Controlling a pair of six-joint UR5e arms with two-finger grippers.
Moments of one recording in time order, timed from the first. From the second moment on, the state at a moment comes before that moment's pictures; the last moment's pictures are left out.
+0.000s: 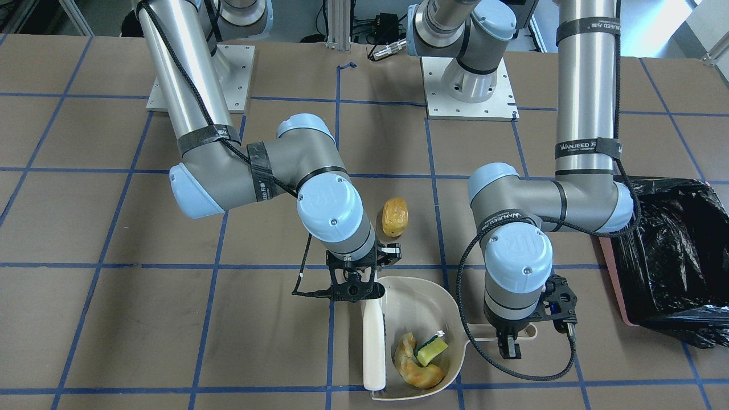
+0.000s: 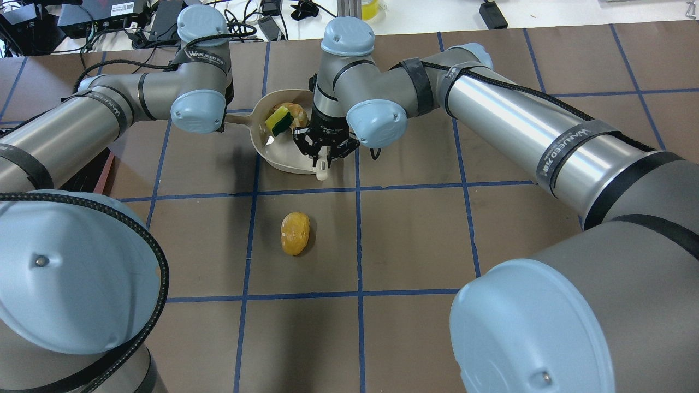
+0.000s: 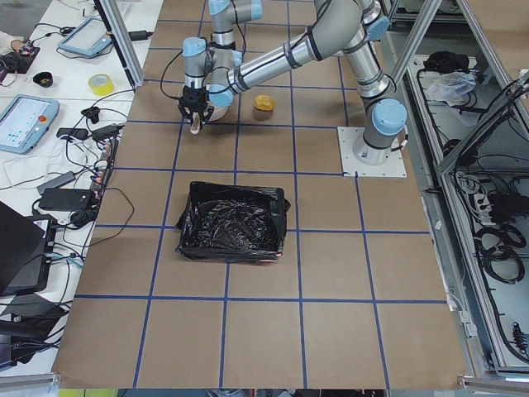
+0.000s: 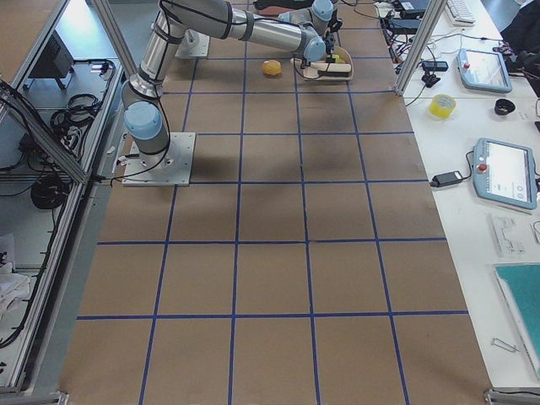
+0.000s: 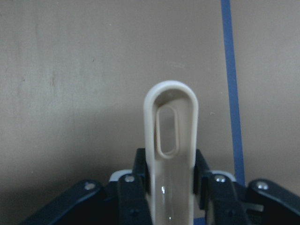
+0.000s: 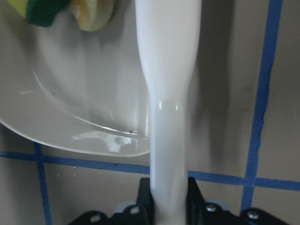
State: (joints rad) left arm -1.57 -2.18 -1.50 -0.91 1.85 -1.49; right arm 1.94 -0.94 1.37 -1.98 -1.33 0.34
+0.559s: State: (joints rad) left arm -1.51 -2.13 -1.50 -0.91 1.84 -1.30; right arm 1.93 -1.02 1.39 -1.78 -1.60 0.19
